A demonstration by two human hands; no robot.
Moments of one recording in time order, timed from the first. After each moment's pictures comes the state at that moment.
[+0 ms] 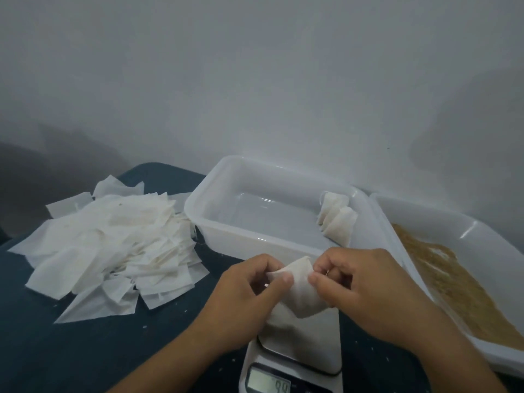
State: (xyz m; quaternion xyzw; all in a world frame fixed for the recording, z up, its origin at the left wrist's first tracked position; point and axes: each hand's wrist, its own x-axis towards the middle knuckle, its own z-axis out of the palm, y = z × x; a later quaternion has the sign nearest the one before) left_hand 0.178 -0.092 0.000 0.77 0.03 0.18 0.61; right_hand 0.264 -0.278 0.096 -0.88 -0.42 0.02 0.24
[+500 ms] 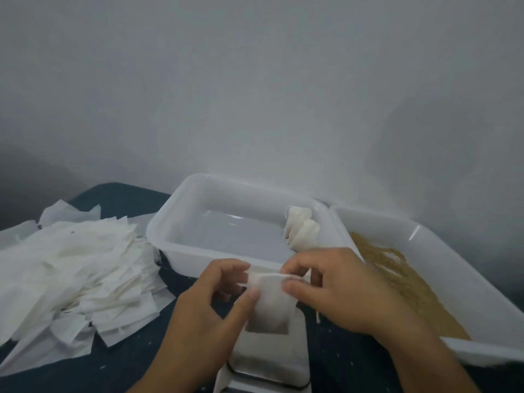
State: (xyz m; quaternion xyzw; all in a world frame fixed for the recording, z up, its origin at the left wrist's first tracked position) left_hand 0.169 -0.096 0.011 0.76 0.06 0.30 0.57; right_hand 0.269 -0.280 0.122 -0.88 -0.41 0.05 0.24
